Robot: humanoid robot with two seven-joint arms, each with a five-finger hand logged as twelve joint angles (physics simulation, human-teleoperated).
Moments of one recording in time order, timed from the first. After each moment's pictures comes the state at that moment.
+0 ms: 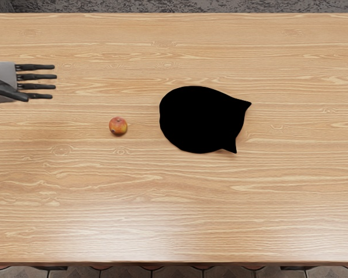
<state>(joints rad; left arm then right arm) -1.00 0.96 -0.49 -1.02 -0.26 -0.61 0.61 -0.04 0.00 0.10 0.24 -0.19 0.11 -0.10</state>
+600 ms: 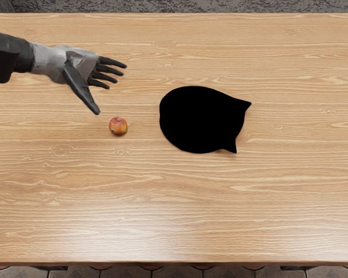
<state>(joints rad) -1.23 0.60 -0.49 -1.04 0.35 -0.59 0.61 -0.04 0.00 0.10 0.23 -0.19 0.11 -0.10</state>
